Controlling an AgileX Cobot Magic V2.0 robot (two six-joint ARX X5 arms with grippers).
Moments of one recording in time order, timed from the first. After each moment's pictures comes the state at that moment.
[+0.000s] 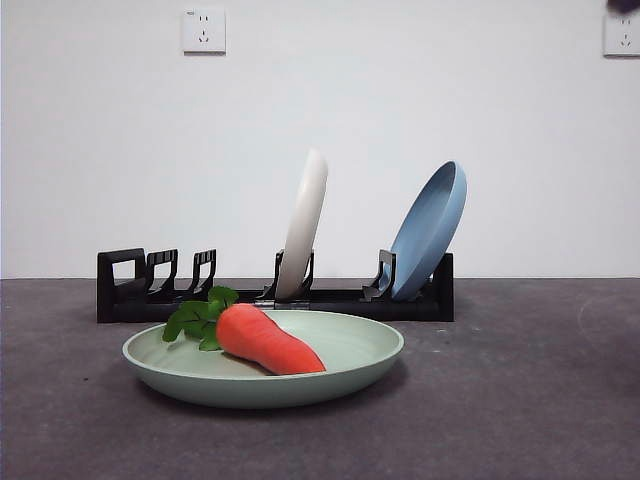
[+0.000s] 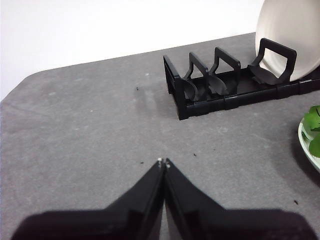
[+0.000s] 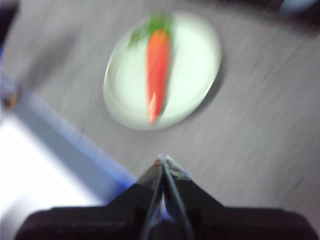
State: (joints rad) left arm -0.04 0.00 0.02 -0.19 0.00 0.13; right arm 0.62 0.66 0.87 -0.86 -0.15 0.12
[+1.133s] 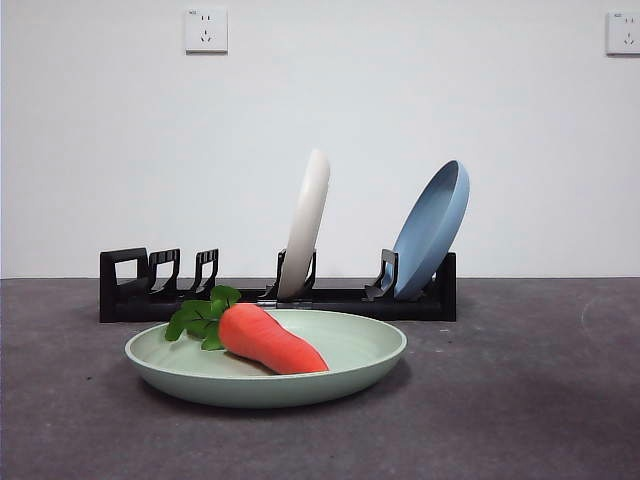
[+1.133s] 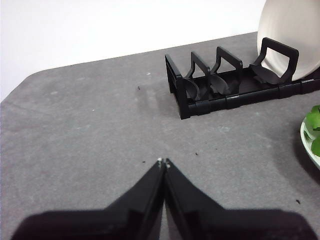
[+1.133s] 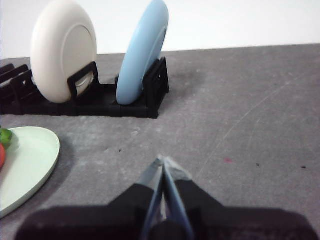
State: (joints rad) left arm -0.04 0.00 0.02 -0.19 0.00 0.13; right arm 0.08 0.01 0.02 -0.16 -0.18 0.04
